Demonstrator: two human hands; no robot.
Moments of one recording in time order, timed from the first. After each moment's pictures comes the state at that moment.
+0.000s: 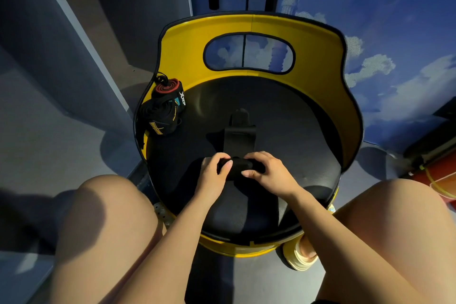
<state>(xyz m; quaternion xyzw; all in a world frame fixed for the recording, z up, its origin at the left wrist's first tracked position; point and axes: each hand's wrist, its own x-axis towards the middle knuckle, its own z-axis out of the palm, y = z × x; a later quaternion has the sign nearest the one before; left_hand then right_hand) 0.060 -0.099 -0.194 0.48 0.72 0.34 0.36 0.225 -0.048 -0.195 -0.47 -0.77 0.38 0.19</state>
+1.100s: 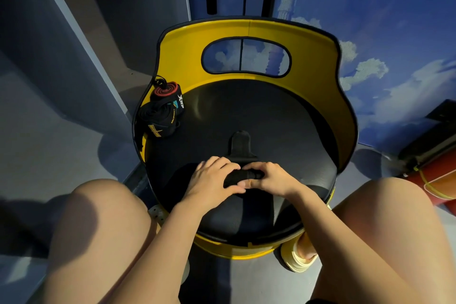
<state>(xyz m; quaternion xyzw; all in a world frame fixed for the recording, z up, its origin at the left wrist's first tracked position) 0.050 -0.113 -0.171 0.75 0.64 0.13 0.14 0.230 -0.051 -0.173 -0.47 -0.76 0.44 0.07</state>
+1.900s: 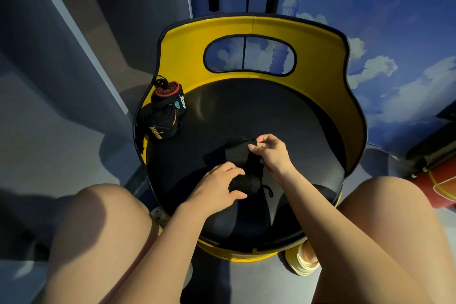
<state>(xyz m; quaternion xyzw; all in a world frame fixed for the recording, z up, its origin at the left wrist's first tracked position) 0.052 -0.106 -0.166 0.71 0.63 0.11 0.27 0.198 -0.011 -0.181 -0.55 -0.45 0.59 0.38</state>
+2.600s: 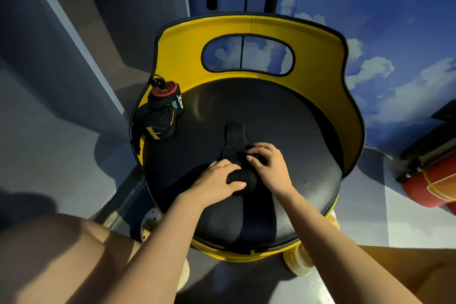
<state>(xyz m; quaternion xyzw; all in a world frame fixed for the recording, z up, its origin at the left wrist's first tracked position) 0.048 -0.088 -0.167 0.67 0.65 0.09 0.36 0.208 -0.032 -0.200 -0.54 -0.69 0.35 0.33</state>
